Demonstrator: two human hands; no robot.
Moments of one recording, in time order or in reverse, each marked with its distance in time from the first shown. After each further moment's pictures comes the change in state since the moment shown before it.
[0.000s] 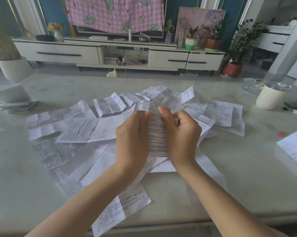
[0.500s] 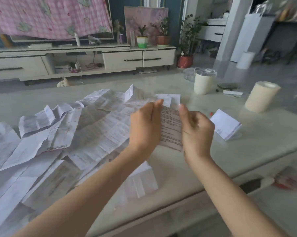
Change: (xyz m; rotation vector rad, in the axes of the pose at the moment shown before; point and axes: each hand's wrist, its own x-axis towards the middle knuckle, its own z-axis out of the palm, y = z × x) left_hand -0.021 0.096 0.157 -0.253 -0.367 -0.083; right_hand 0.034 0.047 -0.174 0.052 0.345 0.247
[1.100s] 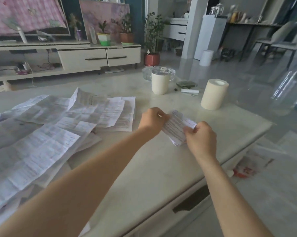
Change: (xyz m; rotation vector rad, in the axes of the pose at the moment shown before) left_hand 0.046 -0.023 0.192 0.102 -0.546 -0.234; right_hand 0.104 0.064 -0.134 -0.847 0.139 0.202
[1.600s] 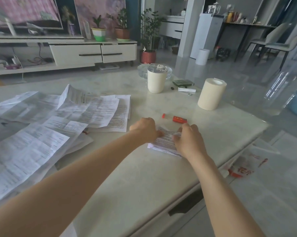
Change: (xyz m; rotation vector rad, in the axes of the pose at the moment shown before) left_hand 0.002 -0.002 -0.003 0.732 -0.312 -0.108; right_hand 0.008 -0.003 0.014 -0.401 -0.298 -0.105
